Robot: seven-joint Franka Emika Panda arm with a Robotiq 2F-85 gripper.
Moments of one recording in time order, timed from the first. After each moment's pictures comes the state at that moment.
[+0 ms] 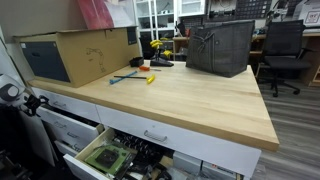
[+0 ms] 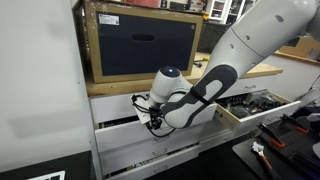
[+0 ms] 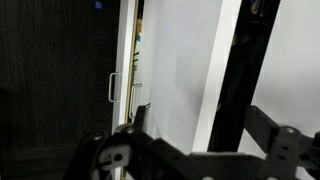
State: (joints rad) arm 1.20 1.09 -0.40 -1.66 0.29 2.95 2.20
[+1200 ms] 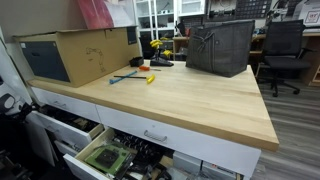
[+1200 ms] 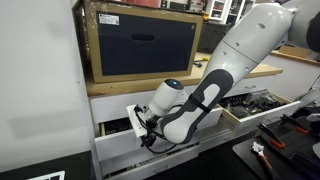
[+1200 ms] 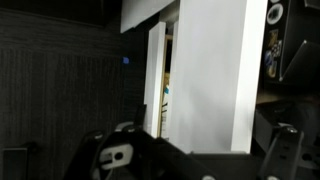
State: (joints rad) arm 1.01 1.13 -0.09 -1.61 0.29 3.13 2.14
